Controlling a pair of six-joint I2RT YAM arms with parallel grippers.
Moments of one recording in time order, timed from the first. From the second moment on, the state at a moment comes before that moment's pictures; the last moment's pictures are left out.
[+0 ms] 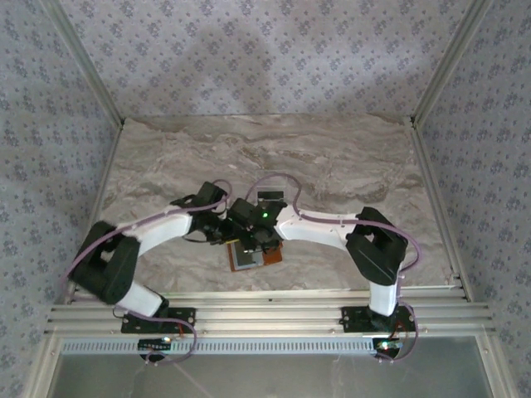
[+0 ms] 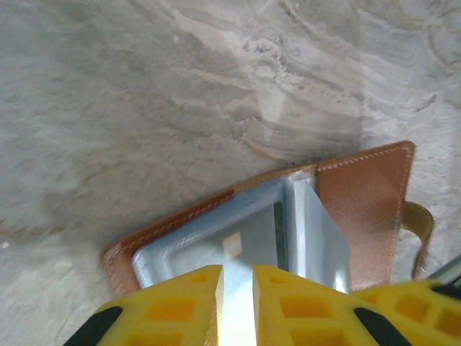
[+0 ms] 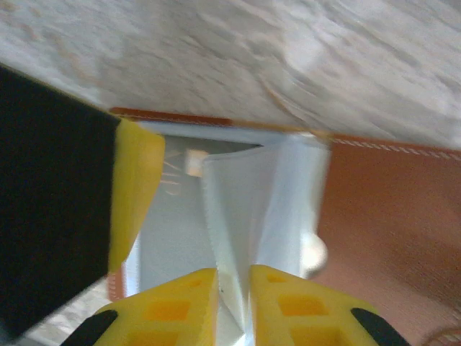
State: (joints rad) left arm -0.55 1.54 0.80 -0.45 0.43 -0.67; right arm 1.05 1.84 1.31 -0.74 0.02 0.76
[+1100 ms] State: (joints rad) left arm -0.57 1.56 0.91 -0.60 0.34 -0.60; right arm 0.94 1.59 1.13 -0.72 0.00 0.71
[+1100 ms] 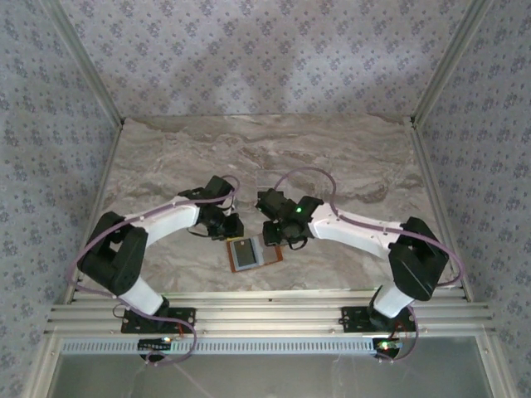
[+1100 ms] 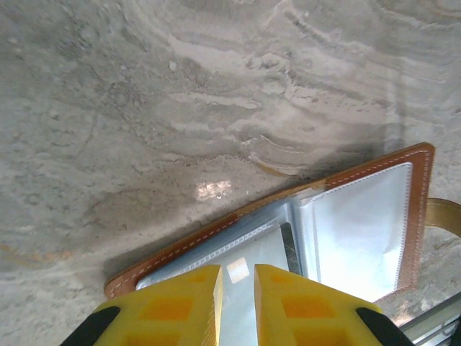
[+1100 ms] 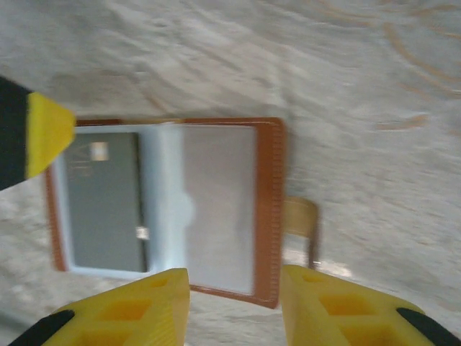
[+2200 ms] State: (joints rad) left arm -0.57 1.55 0.82 -0.58 0.30 -0.64; right arm 0.85 1.76 1.05 -0.49 -0.26 0.74
